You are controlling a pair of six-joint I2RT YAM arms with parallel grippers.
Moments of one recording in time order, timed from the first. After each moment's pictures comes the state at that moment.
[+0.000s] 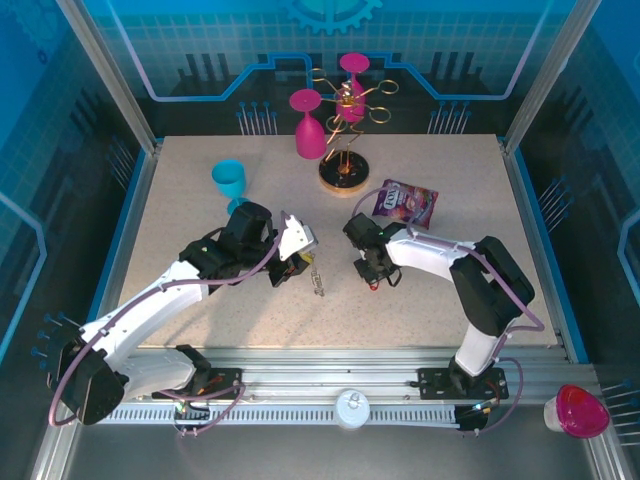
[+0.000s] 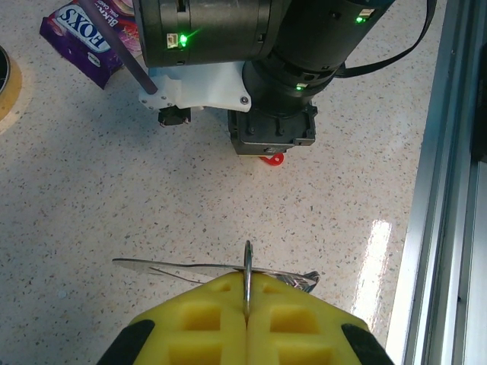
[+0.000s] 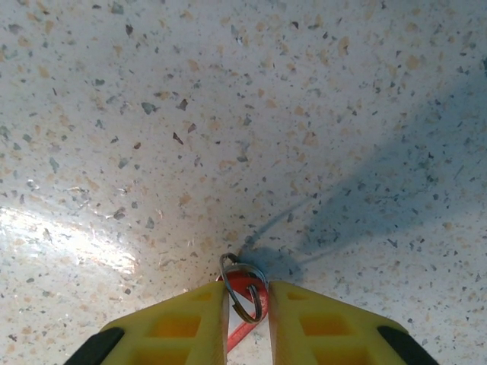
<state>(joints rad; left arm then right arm) -0.58 1.16 0.93 -0.51 0.44 0.33 0.65 1.75 1.06 -0.71 0.21 0.21</state>
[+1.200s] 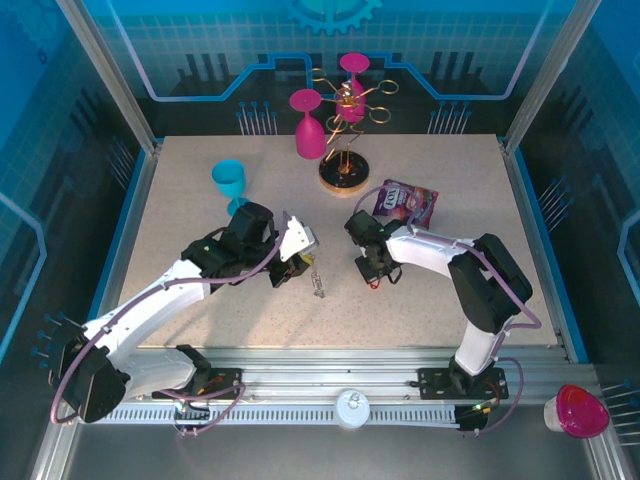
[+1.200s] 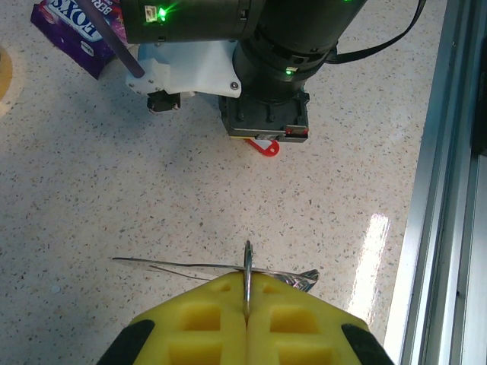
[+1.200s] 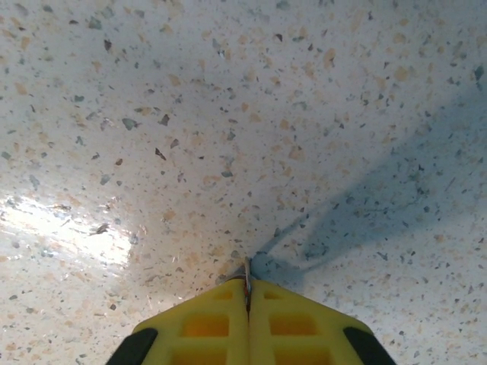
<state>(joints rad) -0.58 1.17 0.93 -0.52 0.44 0.33 0.63 1.76 1.08 -0.71 0.20 0.19</state>
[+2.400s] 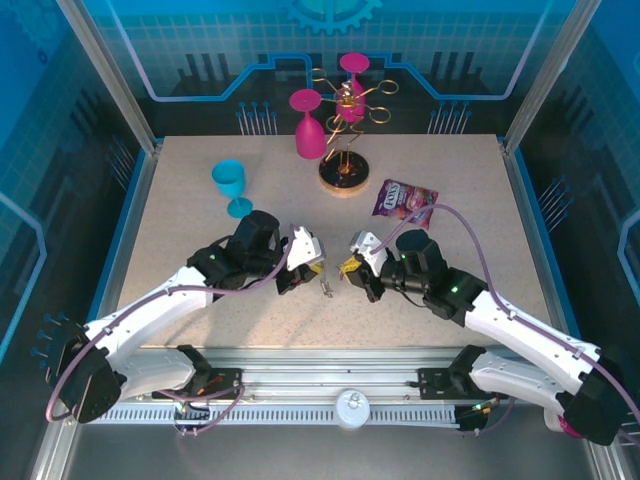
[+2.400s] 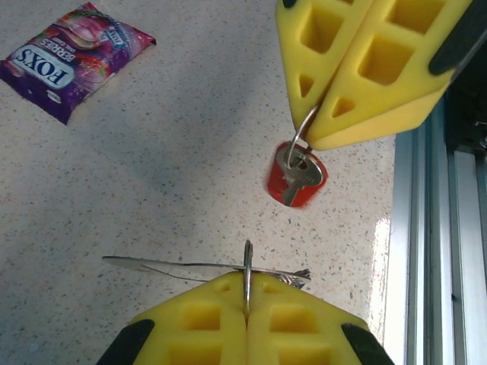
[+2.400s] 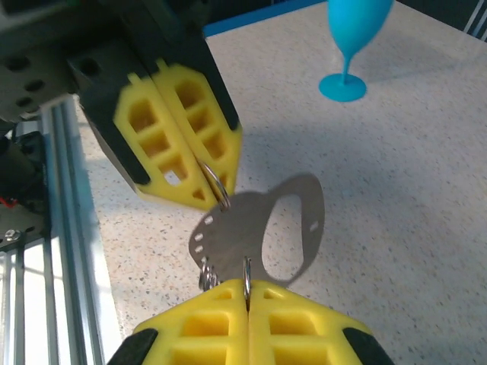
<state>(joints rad) -0.65 1.15 0.85 -0.40 0.47 0.38 0.76 0.97 0.70 -0.20 -0.33 -0.11</state>
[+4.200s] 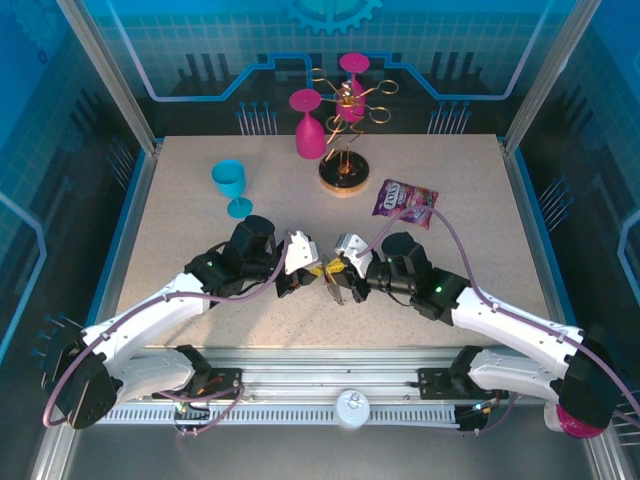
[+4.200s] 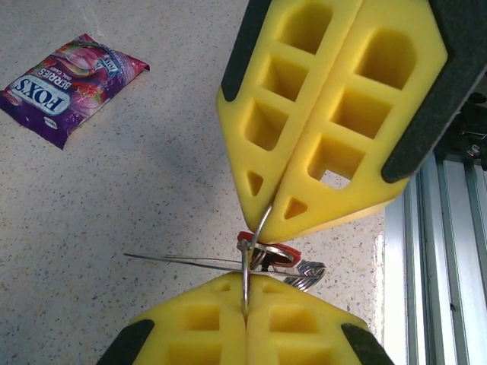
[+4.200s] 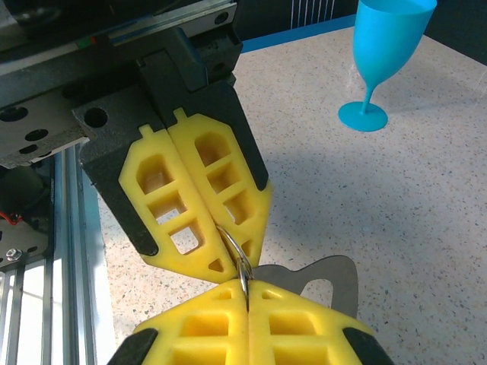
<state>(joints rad) -0.65 1.12 0.80 -0.32 0.51 0.38 0.83 1.06 0.69 -0.05 -0.28 -0.09</state>
